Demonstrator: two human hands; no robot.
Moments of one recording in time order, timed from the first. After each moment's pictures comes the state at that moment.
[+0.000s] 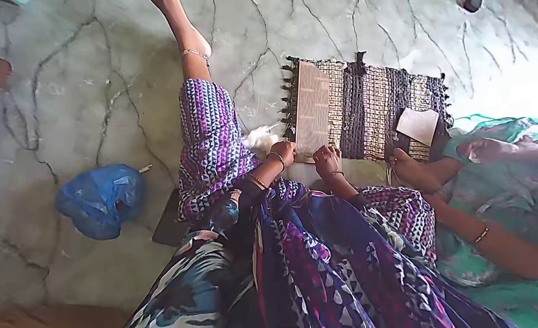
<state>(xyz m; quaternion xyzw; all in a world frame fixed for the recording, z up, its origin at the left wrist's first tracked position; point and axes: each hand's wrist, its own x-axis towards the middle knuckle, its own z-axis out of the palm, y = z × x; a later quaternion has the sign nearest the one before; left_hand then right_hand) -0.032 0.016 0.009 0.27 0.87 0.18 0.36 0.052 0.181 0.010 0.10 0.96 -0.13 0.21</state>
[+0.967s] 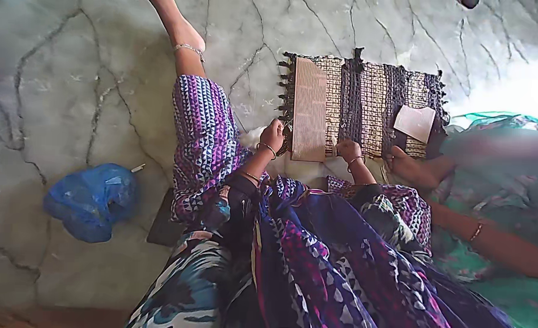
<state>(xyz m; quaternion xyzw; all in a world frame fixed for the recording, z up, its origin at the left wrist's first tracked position) -0.059 0.001 0.014 0.09 0.87 0.41 0.27 0.039 0.275 -0.002 0.35 0.87 -0.30 0.18</state>
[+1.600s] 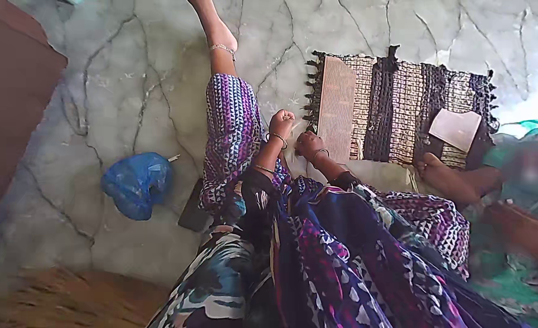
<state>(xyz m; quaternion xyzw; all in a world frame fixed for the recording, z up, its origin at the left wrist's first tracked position) -0.088 -0.035 0.020 -0.06 0.81 0.53 0.23 -0.028 0.093 -0.003 0.05 0.93 -0.26 0.26</state>
